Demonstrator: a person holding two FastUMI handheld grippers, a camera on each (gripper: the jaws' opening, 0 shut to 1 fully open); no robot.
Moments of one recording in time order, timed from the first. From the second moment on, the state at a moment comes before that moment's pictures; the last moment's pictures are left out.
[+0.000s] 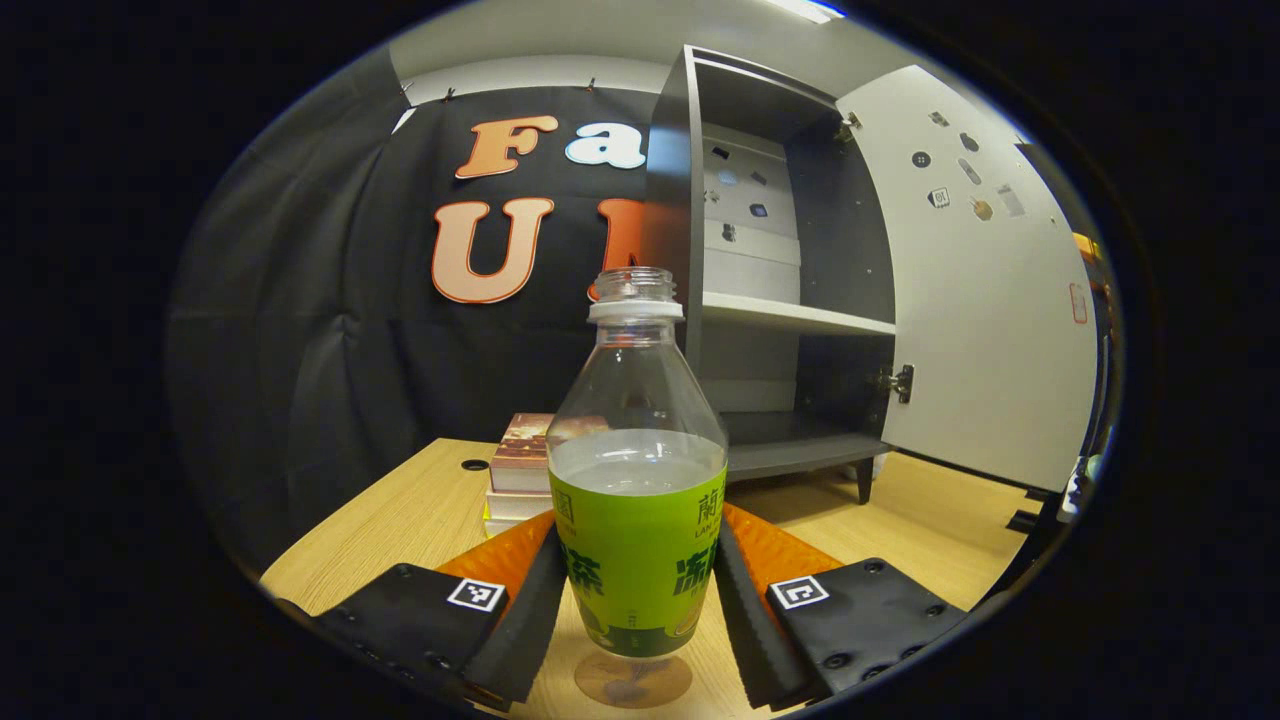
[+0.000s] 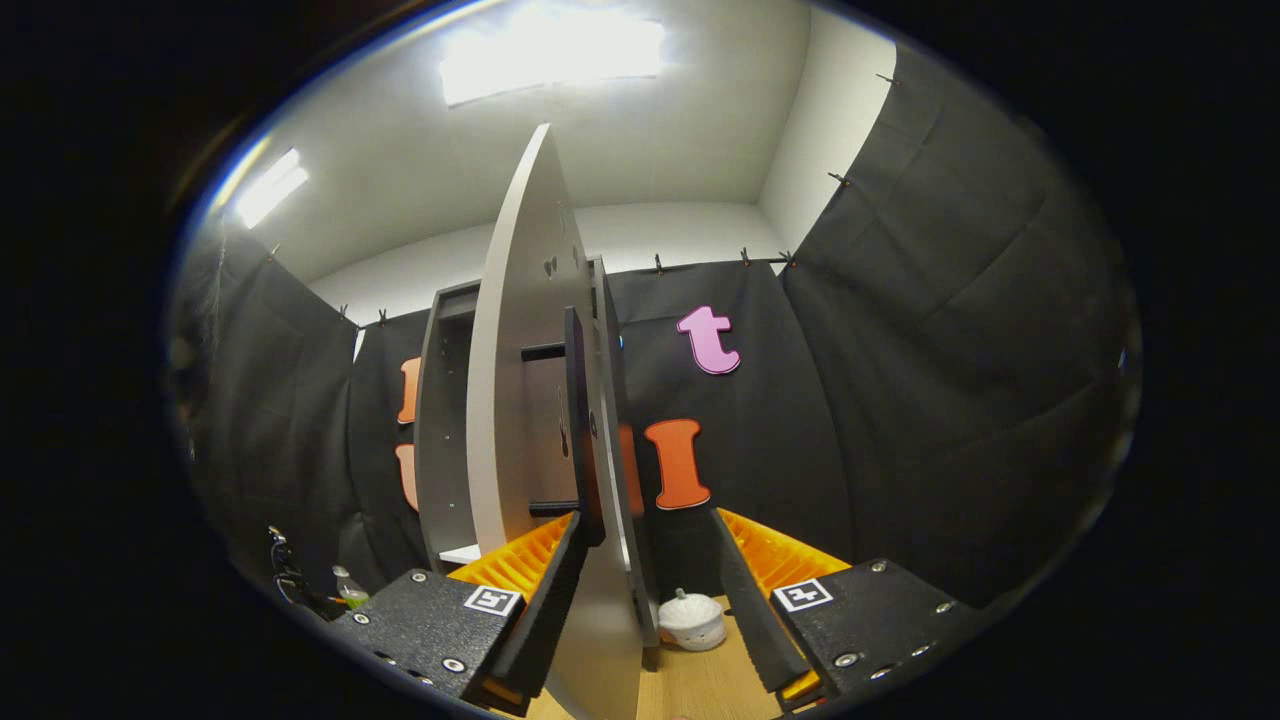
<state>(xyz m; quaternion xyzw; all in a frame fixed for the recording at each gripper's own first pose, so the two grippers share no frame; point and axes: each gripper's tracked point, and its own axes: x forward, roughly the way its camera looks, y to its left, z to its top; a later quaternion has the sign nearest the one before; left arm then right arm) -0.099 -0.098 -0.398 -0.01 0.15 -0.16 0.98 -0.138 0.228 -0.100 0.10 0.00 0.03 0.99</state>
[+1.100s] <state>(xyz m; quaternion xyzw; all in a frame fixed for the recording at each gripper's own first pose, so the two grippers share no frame) -0.127 -0.096 -0.463 0.01 0.16 -0.15 0.98 -0.136 0.226 -0.106 0.12 0.00 0.04 0.99</state>
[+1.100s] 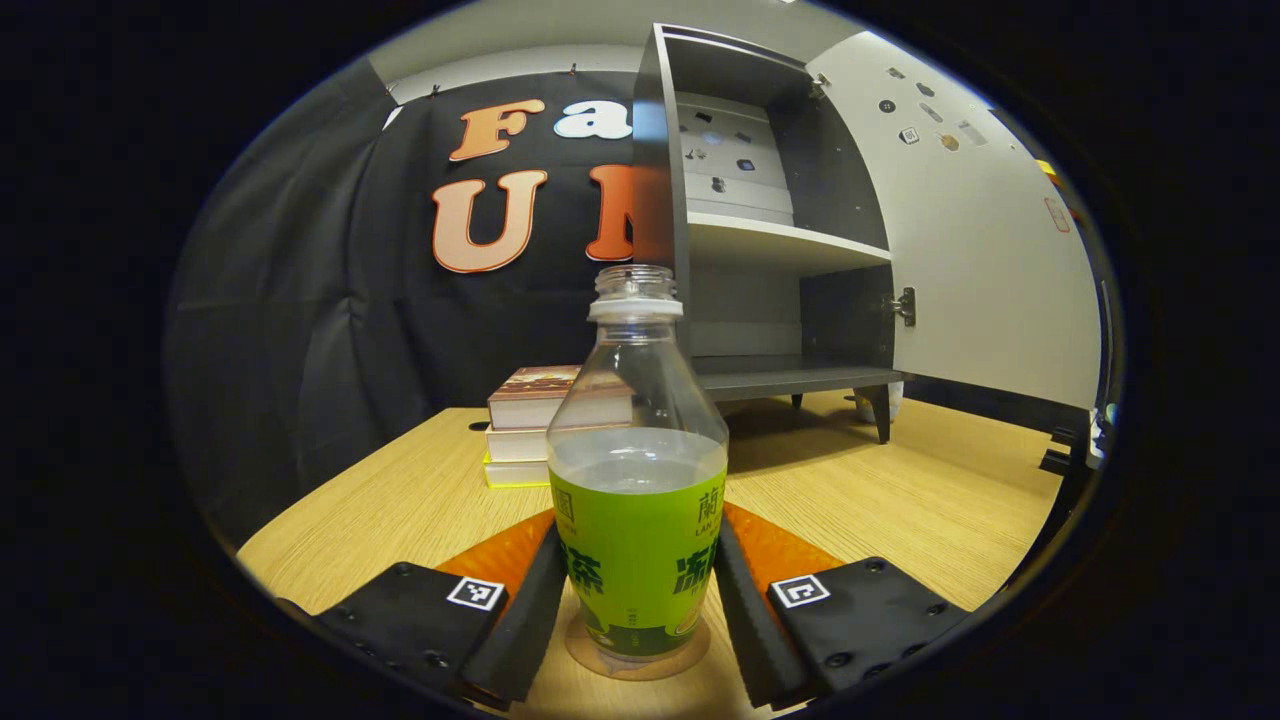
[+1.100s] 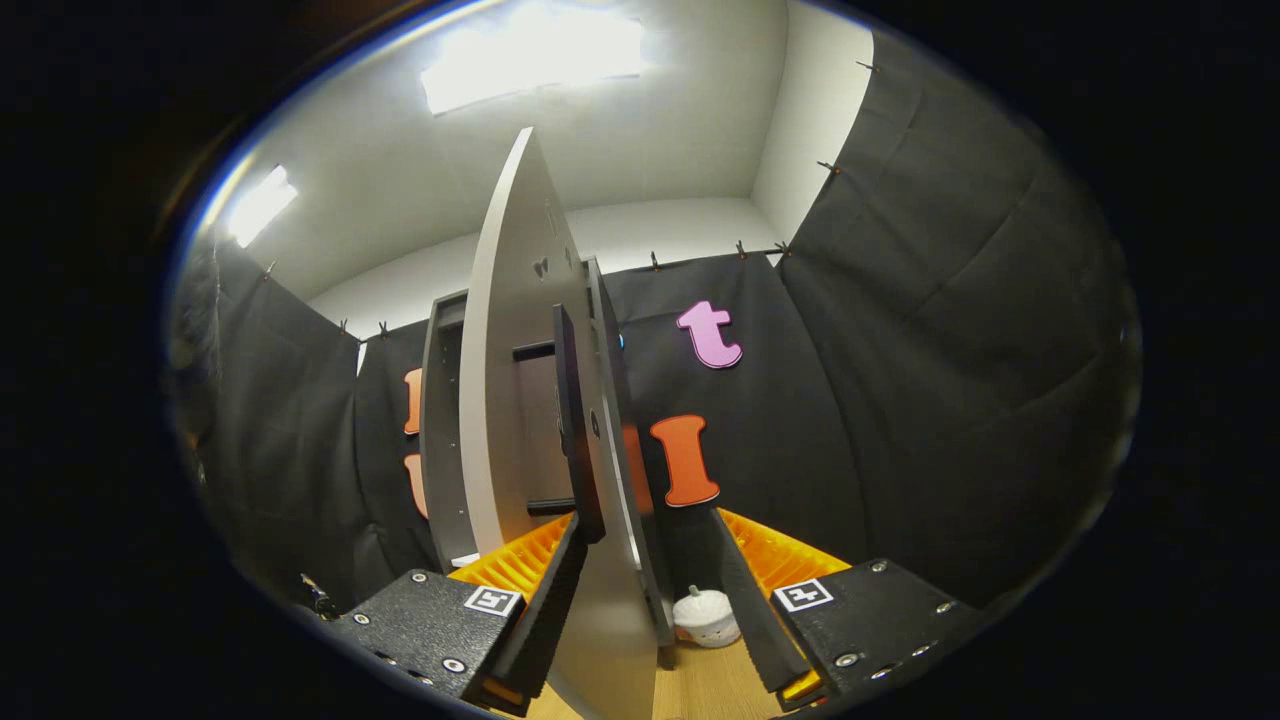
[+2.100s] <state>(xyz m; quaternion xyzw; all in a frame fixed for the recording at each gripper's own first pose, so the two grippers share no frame) -0.126 -0.097 -0.374 0.03 0.10 -0.13 0.99 -0.145 0.223 -0.103 0.13 0.00 0.05 0.99</state>
